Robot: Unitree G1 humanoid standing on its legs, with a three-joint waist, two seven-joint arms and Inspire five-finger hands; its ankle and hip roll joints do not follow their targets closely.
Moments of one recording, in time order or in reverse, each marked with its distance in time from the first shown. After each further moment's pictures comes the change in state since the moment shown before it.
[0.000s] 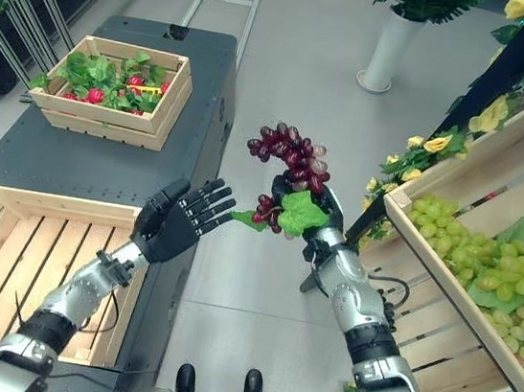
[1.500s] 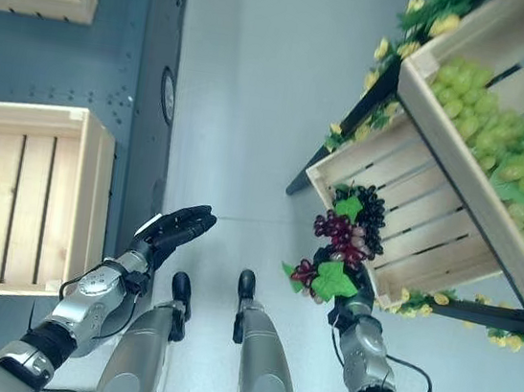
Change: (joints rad) left arm -0.071 0.073 -0.254 0.013 0.449 -0.263 0.560; right arm 0.145 -0.019 -0.142 0.263 -0.031 -0.211 -0.076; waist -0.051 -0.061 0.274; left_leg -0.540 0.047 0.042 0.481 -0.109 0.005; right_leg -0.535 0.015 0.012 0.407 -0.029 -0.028
